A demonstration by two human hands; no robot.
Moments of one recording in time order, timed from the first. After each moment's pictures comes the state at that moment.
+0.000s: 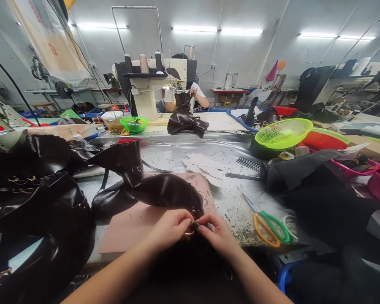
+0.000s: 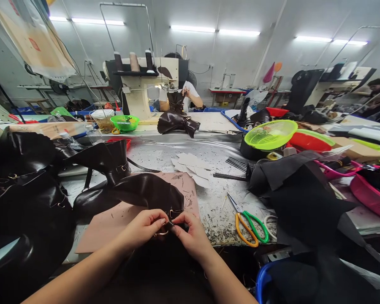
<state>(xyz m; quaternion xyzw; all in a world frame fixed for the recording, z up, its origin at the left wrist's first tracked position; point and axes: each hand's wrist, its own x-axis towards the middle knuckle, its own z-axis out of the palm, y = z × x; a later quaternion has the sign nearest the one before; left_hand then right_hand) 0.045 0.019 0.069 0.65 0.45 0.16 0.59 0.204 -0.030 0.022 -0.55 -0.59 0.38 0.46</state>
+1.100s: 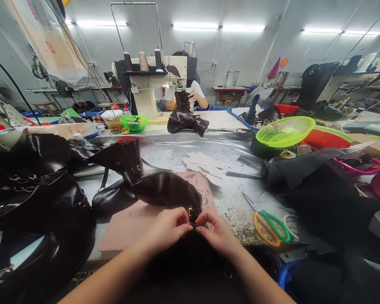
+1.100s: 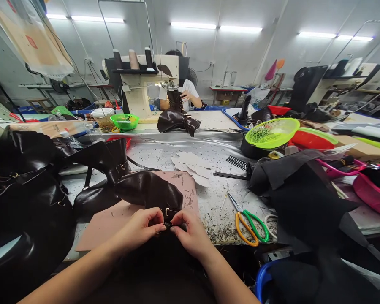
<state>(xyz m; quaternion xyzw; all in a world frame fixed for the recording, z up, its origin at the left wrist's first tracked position) 0.039 0.018 0.079 0.76 0.47 0.12 0.44 0.209 -0.029 0.032 -0.54 -0.62 0.39 0.41</state>
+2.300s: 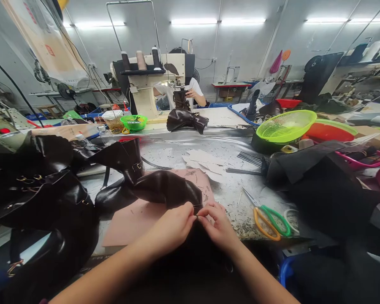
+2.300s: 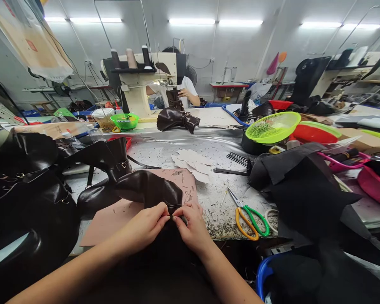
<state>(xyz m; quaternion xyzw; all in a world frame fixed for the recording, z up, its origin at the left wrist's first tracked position) 0.051 0.008 0.090 0.84 0.43 0.09 0.33 0.211 -0.031 0.028 -0.55 -0.66 0.27 0.43</state>
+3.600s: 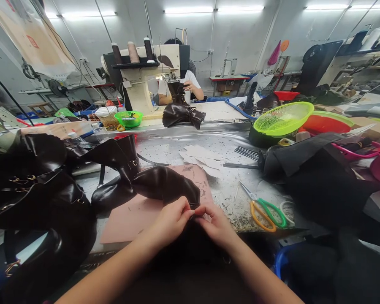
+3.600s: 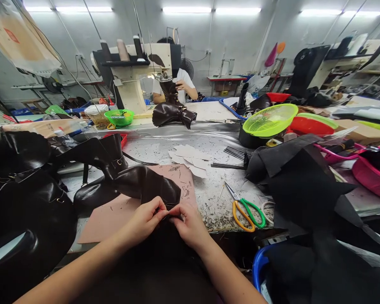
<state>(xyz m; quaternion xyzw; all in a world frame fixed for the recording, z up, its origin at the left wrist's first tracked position) 0.058 0.009 0.072 0.78 0.46 0.16 0.40 0.215 -0.035 0.027 -0.53 -0.62 0.36 0.45</state>
